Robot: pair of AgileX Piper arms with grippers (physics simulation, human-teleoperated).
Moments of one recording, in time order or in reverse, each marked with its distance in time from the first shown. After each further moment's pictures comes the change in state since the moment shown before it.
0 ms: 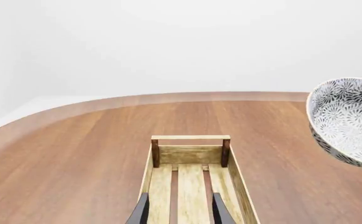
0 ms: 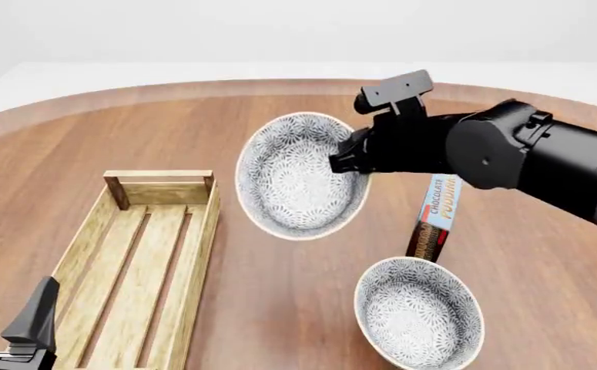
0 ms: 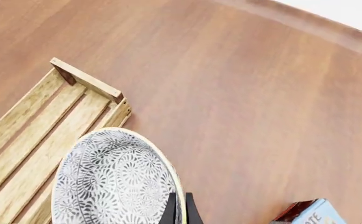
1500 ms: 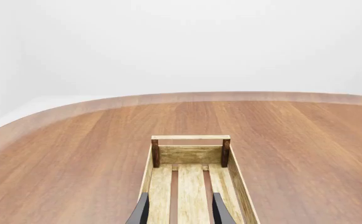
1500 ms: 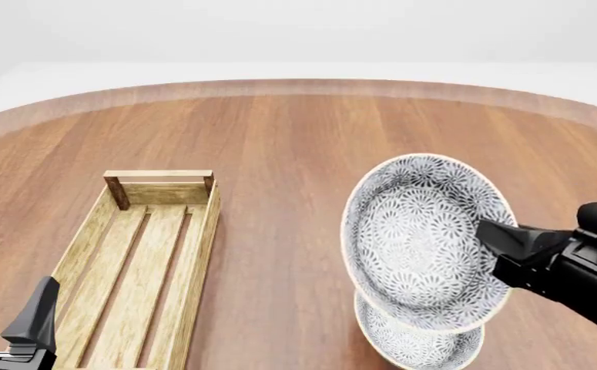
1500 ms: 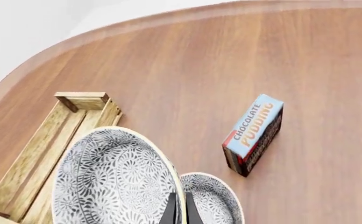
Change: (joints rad) left arm 0.000 0.000 0.000 0.000 0.000; right arm -0.154 -0.848 0.645 -0.009 0.282
